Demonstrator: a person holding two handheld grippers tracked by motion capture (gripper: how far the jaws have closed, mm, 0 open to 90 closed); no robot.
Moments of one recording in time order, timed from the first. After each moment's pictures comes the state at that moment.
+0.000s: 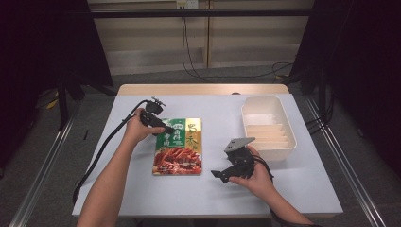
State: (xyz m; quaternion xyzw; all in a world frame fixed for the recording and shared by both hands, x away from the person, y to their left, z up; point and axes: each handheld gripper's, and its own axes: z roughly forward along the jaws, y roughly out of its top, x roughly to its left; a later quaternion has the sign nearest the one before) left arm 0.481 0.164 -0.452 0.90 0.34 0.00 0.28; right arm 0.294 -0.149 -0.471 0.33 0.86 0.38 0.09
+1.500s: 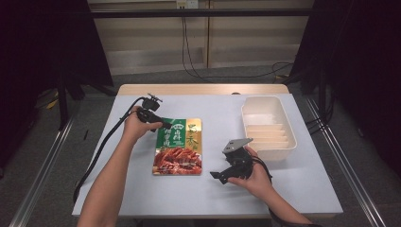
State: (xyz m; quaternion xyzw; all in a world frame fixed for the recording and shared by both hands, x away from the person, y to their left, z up) left arm 0.488 0.174 -0.444 0.88 0.37 0.01 0.29; right arm 0.295 -0.146 -0.475 0.32 0.87 0.37 0.08
